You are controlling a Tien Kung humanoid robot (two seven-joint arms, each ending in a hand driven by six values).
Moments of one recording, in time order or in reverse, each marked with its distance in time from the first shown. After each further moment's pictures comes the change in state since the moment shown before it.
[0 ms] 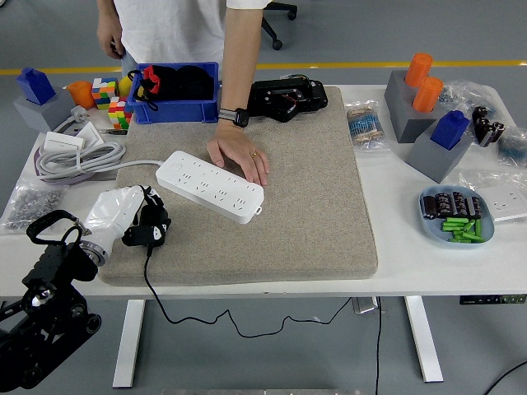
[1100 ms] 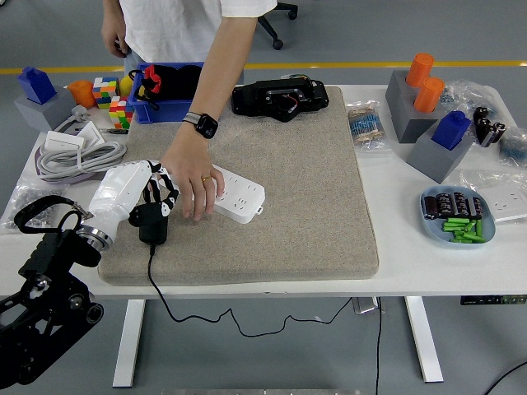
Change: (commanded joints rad) left arm 0.013 0.010 -0.053 -0.160 -0.015 0.010 0.038; right arm 0.002 0.002 0.006 0.001 0.001 -0.004 0.006
